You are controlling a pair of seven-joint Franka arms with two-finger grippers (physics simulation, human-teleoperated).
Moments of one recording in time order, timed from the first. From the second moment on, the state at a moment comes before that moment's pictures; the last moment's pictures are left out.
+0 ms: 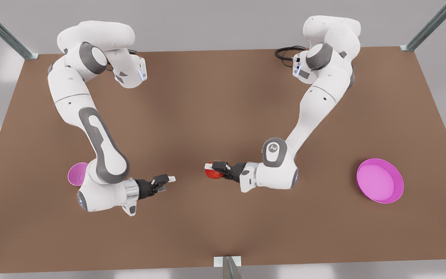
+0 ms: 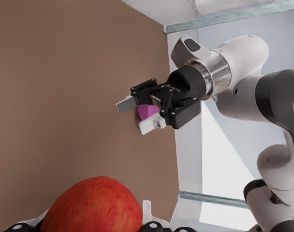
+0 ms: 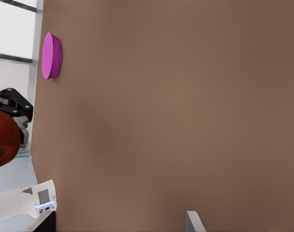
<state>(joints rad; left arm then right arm) -0.17 1.09 -0.68 -1.00 -0.69 2.19 0.15 -0.13 0.91 0.50 -1.19 0.50 1.85 -0.38</state>
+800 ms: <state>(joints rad) -0.19 1.14 -0.71 -0.98 -0.78 2.39 0.07 -0.18 1.10 0.79 -1.20 0.78 2.14 -1.28</state>
